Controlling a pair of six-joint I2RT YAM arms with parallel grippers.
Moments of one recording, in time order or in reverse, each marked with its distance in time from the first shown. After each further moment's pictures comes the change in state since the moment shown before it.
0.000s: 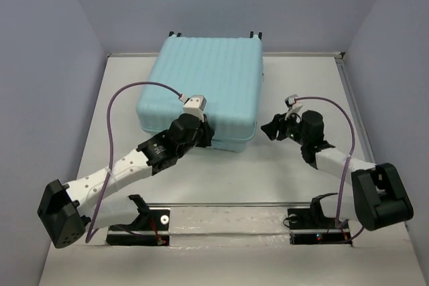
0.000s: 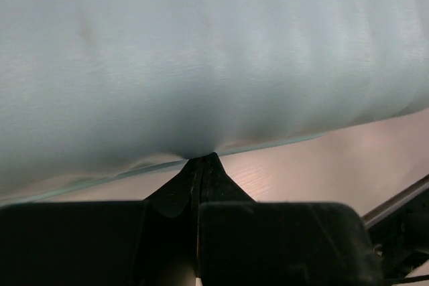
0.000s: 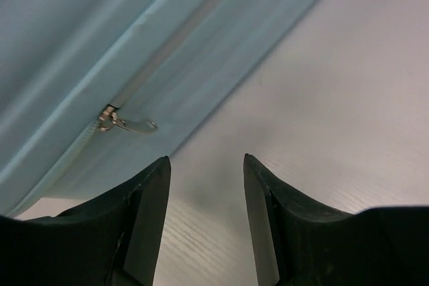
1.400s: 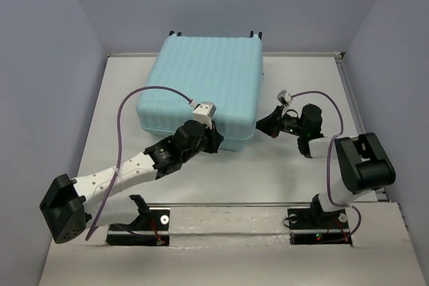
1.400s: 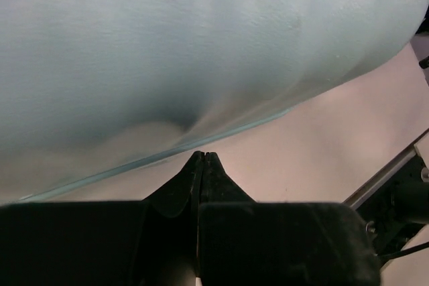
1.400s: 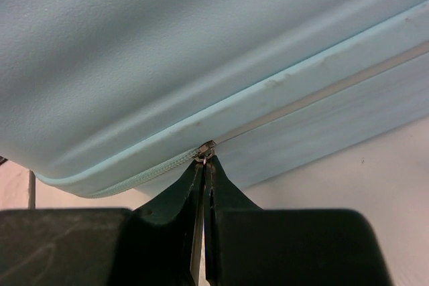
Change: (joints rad) left arm -0.023 -0.025 -0.091 0.116 0.036 0.024; right arm -0.054 0.364 0.125 0.436 -0.617 0.021
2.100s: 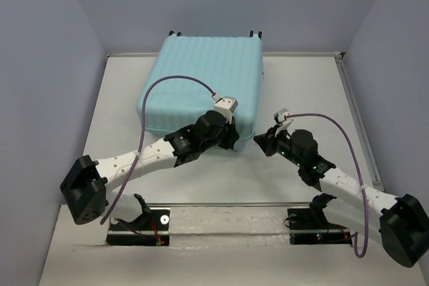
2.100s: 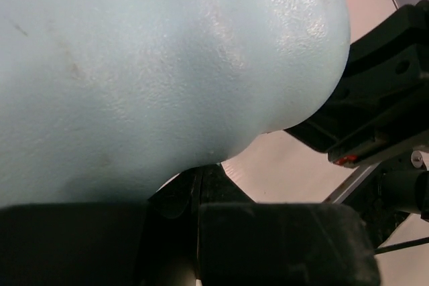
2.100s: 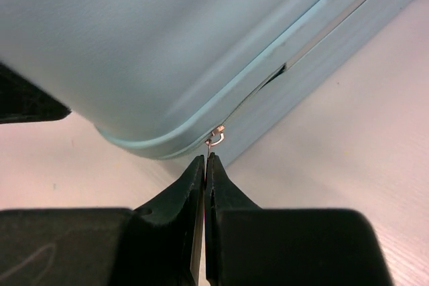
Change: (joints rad) left arm -0.056 0.254 0.214 -0.034 0.056 0.039; right arm 0.381 -0.616 -0.190 -0.512 0.795 0.005
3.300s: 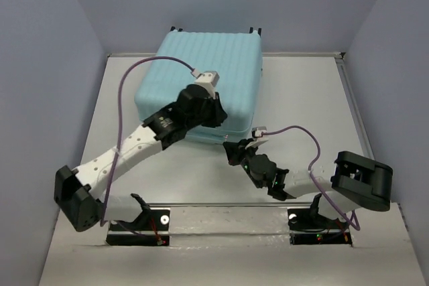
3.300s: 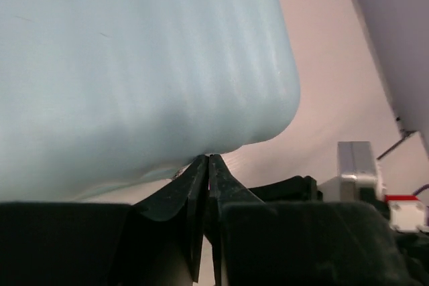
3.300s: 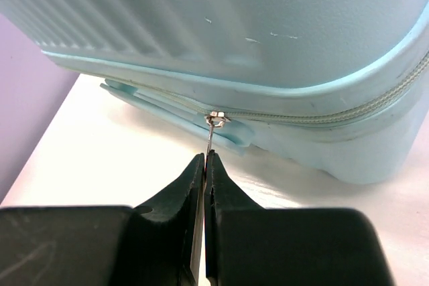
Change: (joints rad) left arm 0.108 0.014 0.234 -0.235 0.068 -0.014; right arm 0.613 0.487 0.070 0.543 0.842 0.397
